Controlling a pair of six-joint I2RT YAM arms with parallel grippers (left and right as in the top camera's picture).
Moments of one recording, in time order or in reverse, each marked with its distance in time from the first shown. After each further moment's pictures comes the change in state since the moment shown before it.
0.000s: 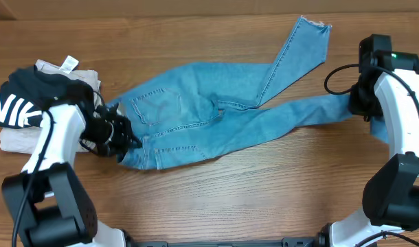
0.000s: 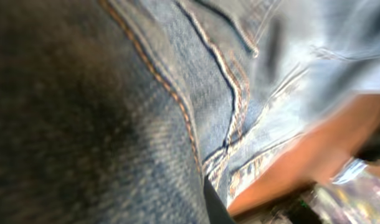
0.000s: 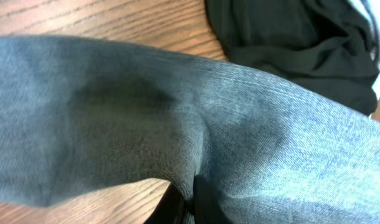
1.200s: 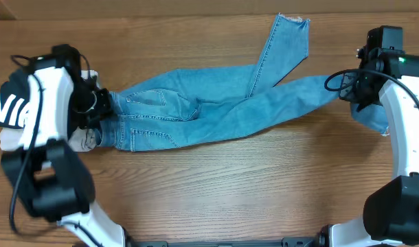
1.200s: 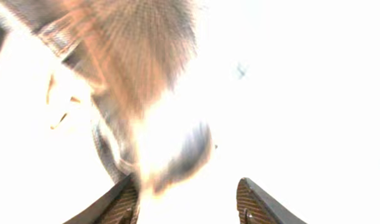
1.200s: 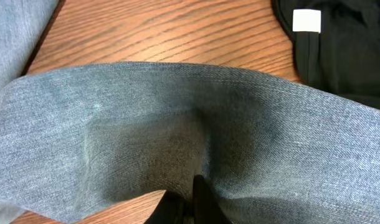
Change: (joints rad) left arm 0.010 0.213 0.429 -0.159 -0.377 -0.056; right arm 0.014 -0.095 0.002 0.140 -0.318 -0.005
